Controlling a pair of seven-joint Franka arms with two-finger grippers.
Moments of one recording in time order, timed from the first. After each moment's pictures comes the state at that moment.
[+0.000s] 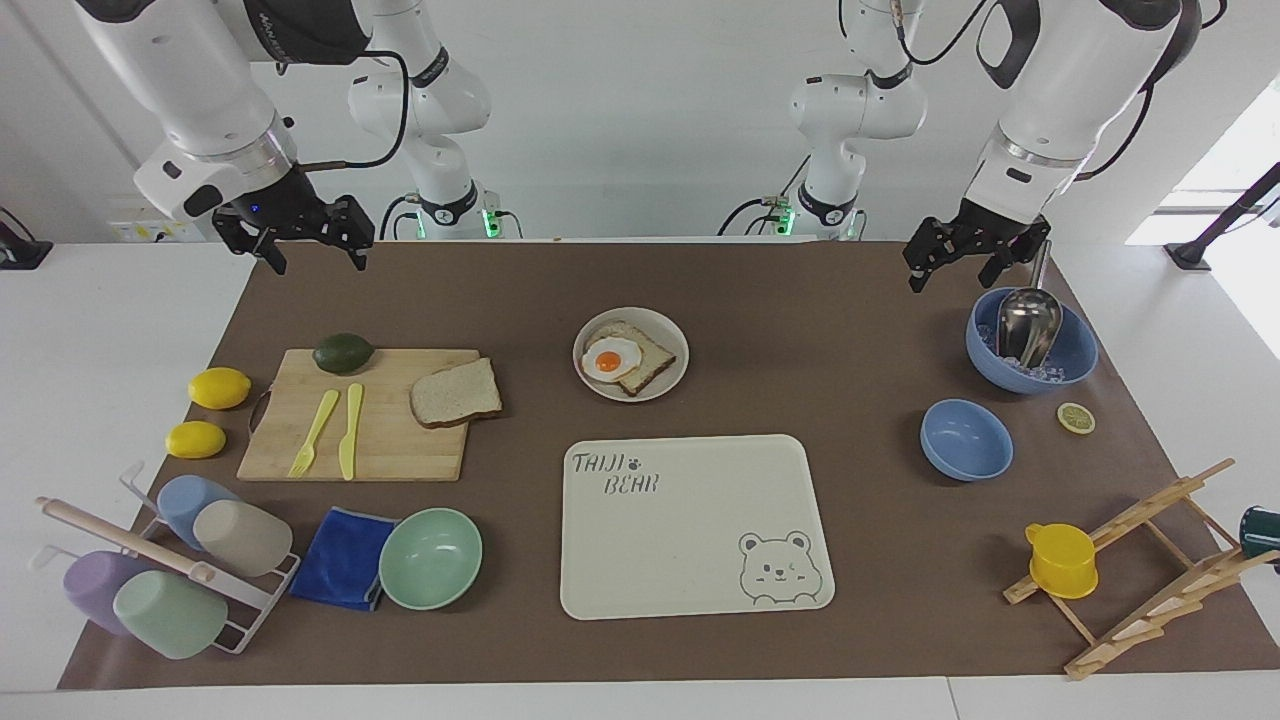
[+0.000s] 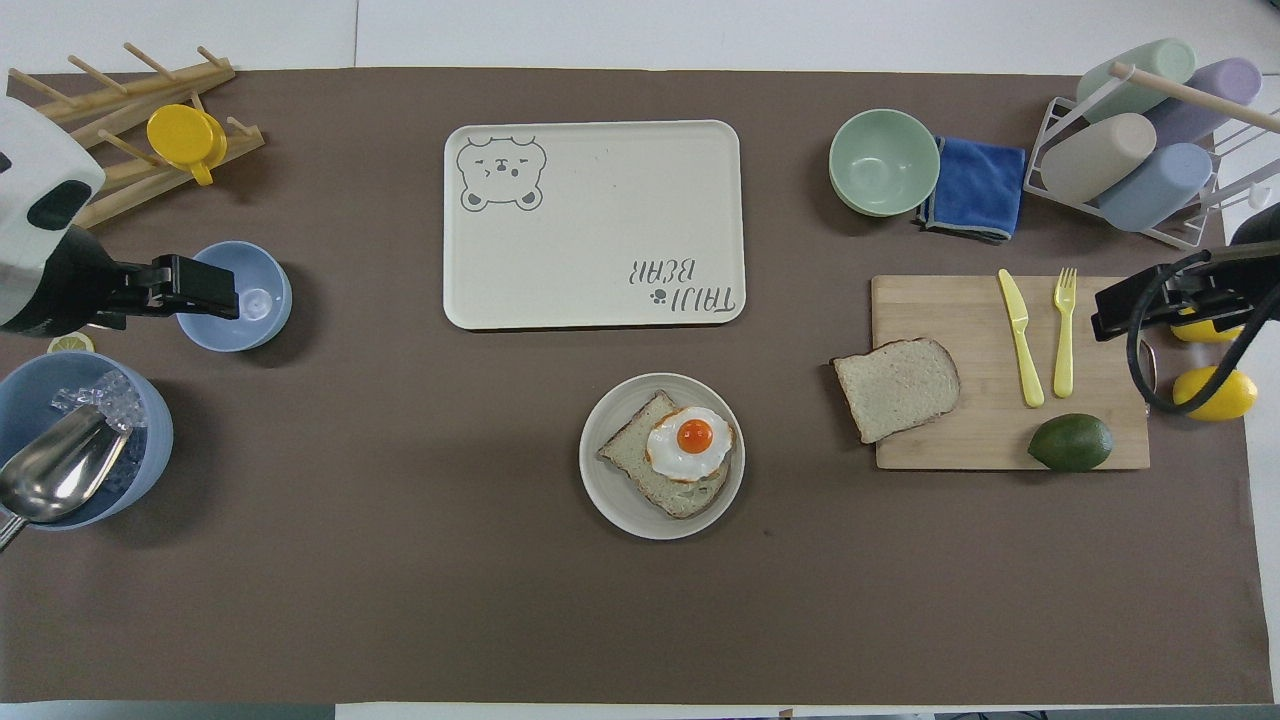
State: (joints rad) left arm -0.18 -0.05 0.02 -1.68 -0.02 1.66 -0.17; right arm 0.03 0.04 -0.02 -1.51 -0.01 1.42 -0.04
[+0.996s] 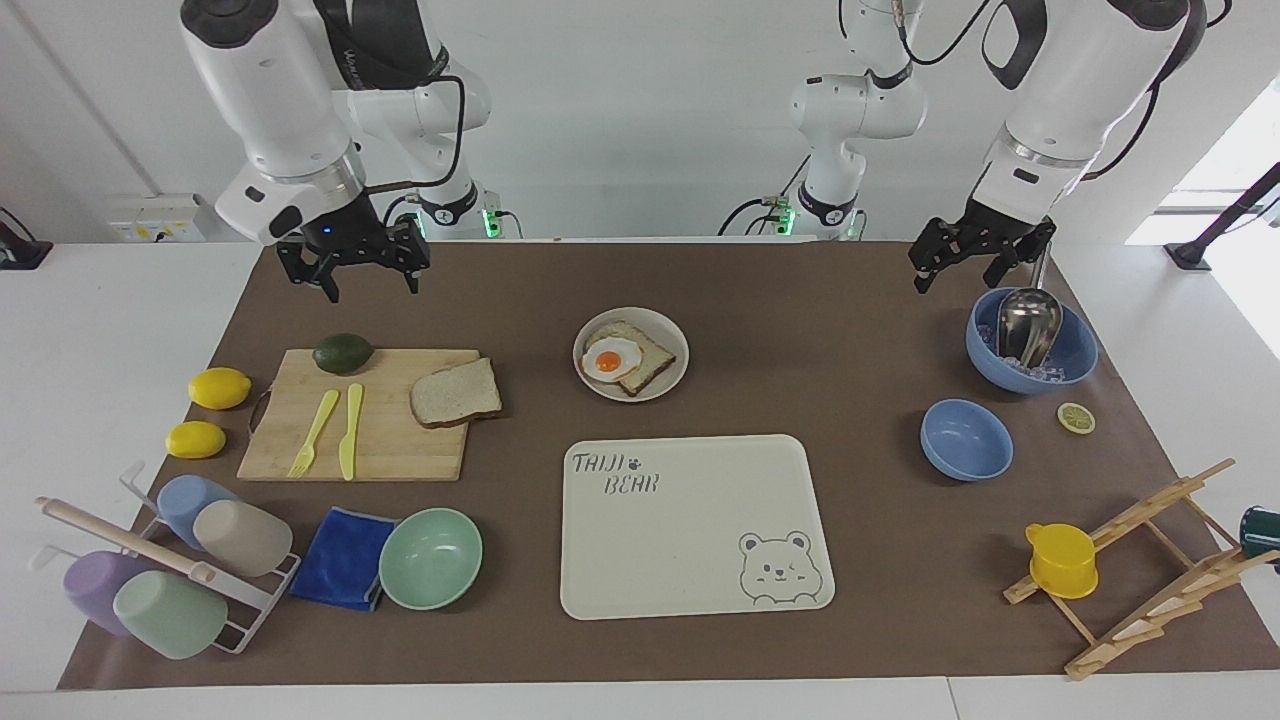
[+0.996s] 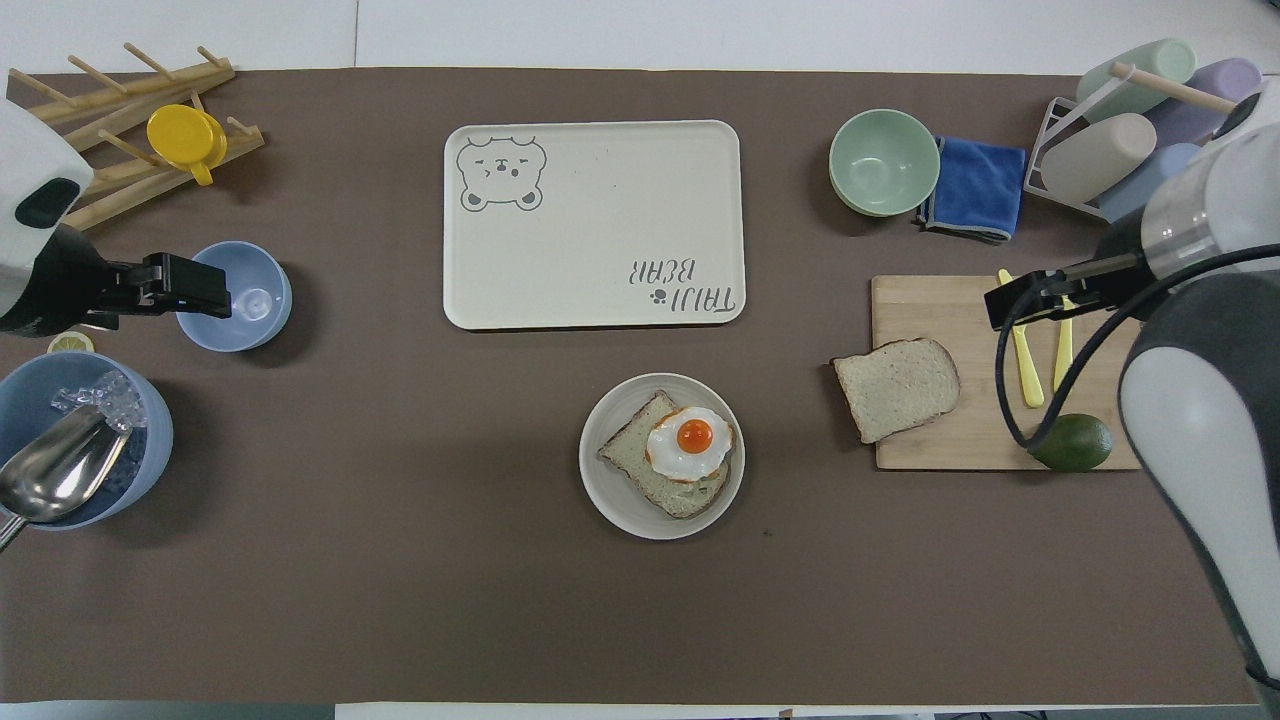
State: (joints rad) left arm -0.18 -0.05 0.02 -1.68 -0.02 1.66 -0.17; right arm 0.16 0.02 0.01 -1.65 -0.03 1.63 0.00
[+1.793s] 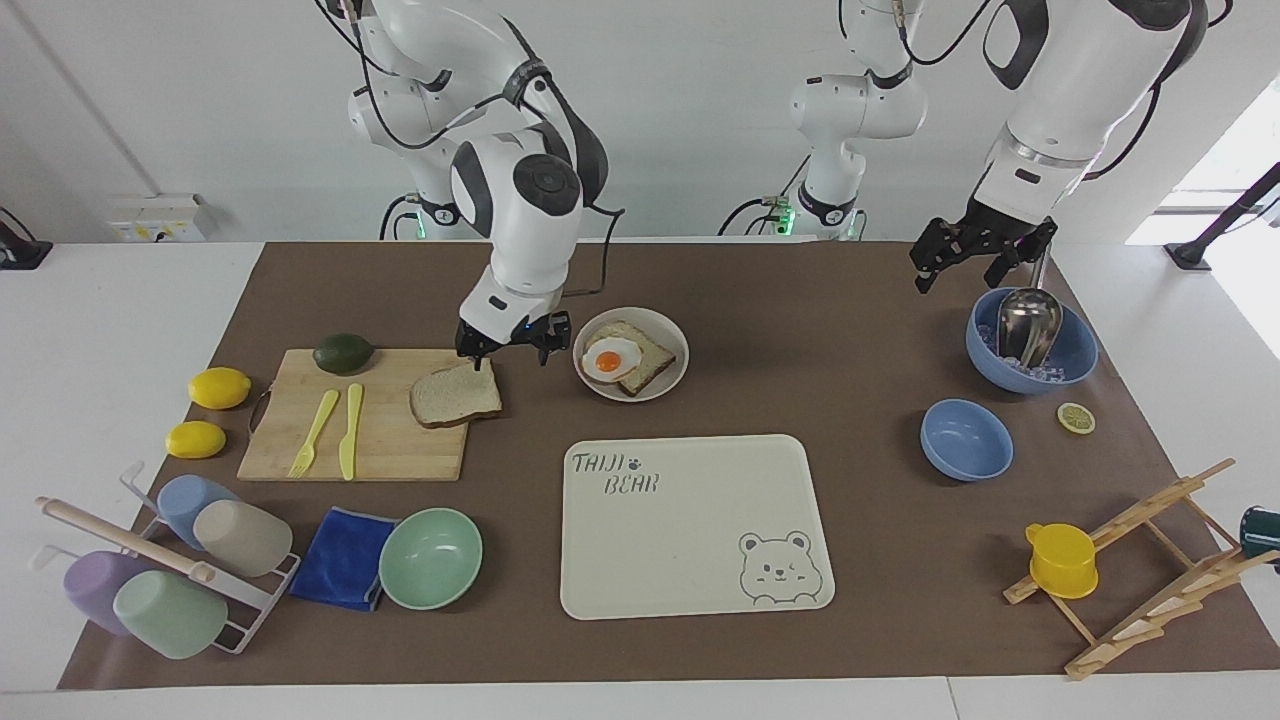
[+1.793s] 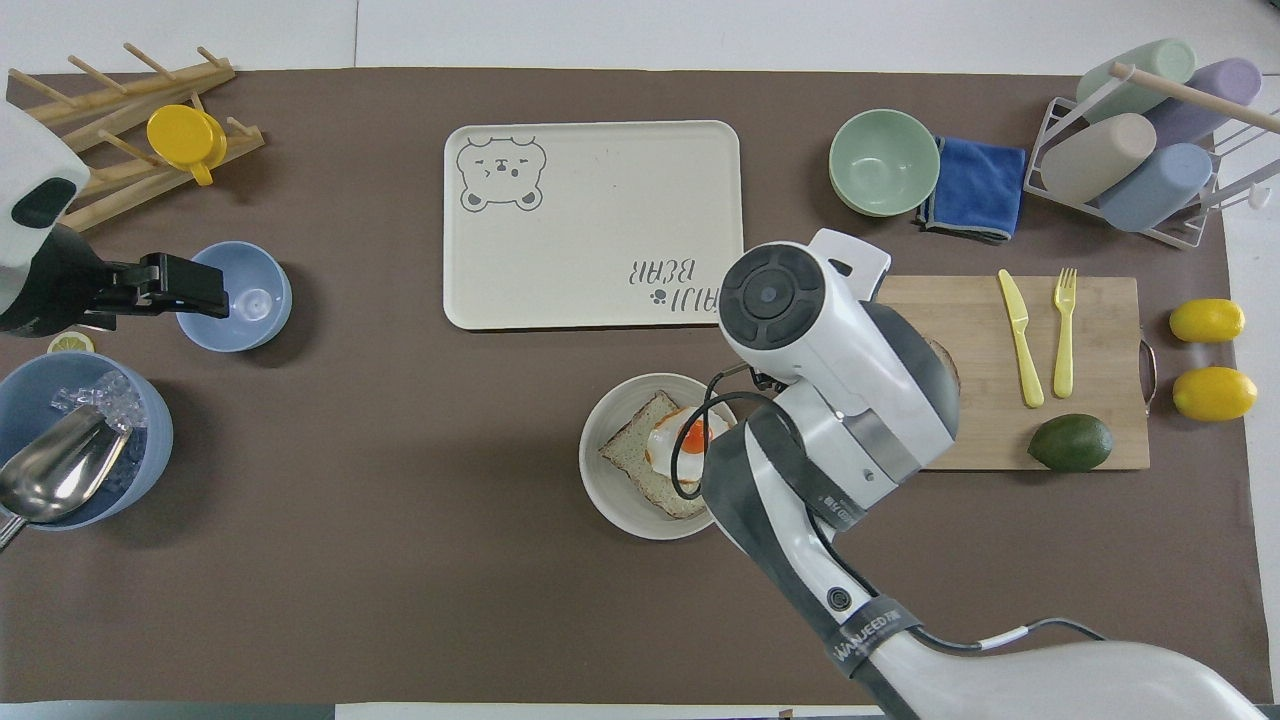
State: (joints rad) left arm -0.17 -0.05 0.02 -1.68 -0.02 1.66 -0.17; right arm 0.51 0.24 0.01 -1.89 -0.45 1.87 0.40
